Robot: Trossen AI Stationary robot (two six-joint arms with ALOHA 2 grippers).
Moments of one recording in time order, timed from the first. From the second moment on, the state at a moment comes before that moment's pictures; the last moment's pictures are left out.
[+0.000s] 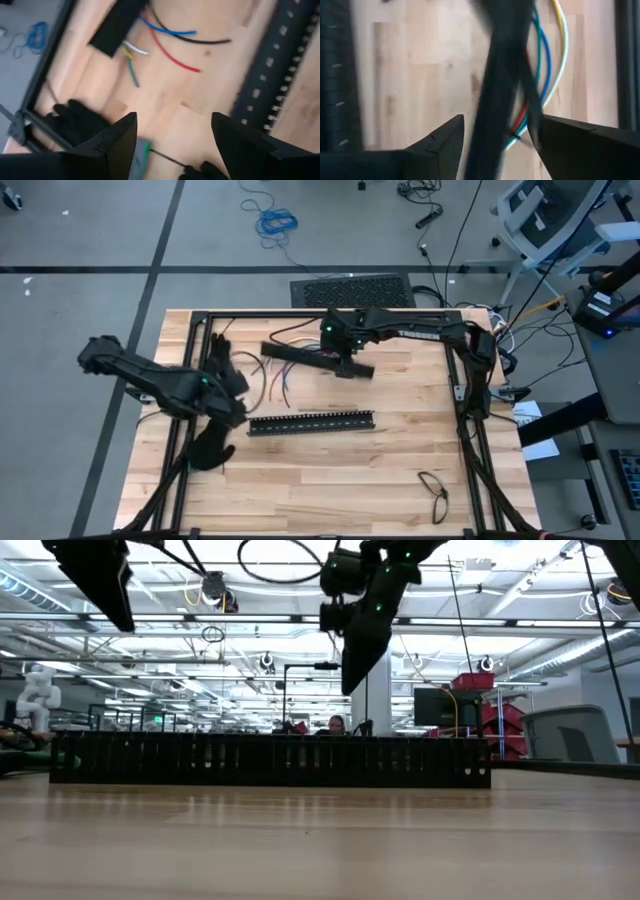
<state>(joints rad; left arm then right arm) -0.37 1.15 1.07 -1.37 -0.49 -0.75 -0.33 1.91 1.65 -0.89 -0.02 -0.30</state>
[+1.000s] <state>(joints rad) -0.33 1.08 0.93 -1.32 -0.68 -0.69 -0.30 1.73 1.22 -0.85 -0.05 0.22</state>
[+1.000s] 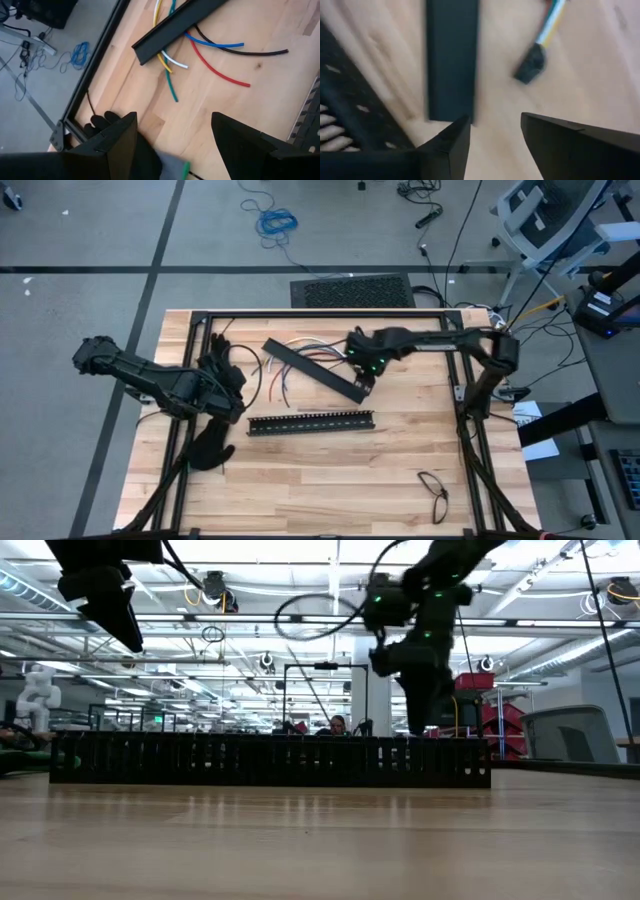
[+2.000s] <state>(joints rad) -0.33 1.08 0.93 -1.32 -0.66 -0.72 -0.24 1.87 1.10 -0.56 0.01 0.31</state>
